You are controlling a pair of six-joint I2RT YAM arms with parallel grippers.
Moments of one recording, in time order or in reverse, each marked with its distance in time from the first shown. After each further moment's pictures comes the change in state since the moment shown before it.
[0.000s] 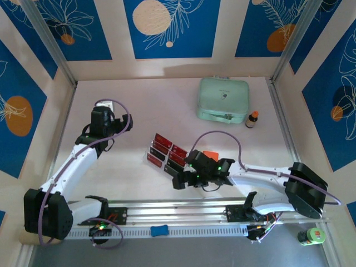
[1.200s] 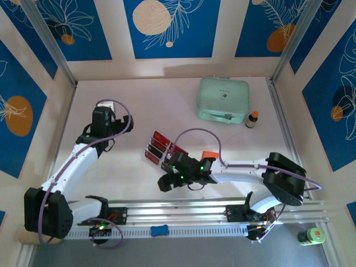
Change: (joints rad) left arm -0.008 0.009 0.004 -0.024 0.000 -0.006; right arm 0.100 0.234 0.183 0.102 0.086 -0.153
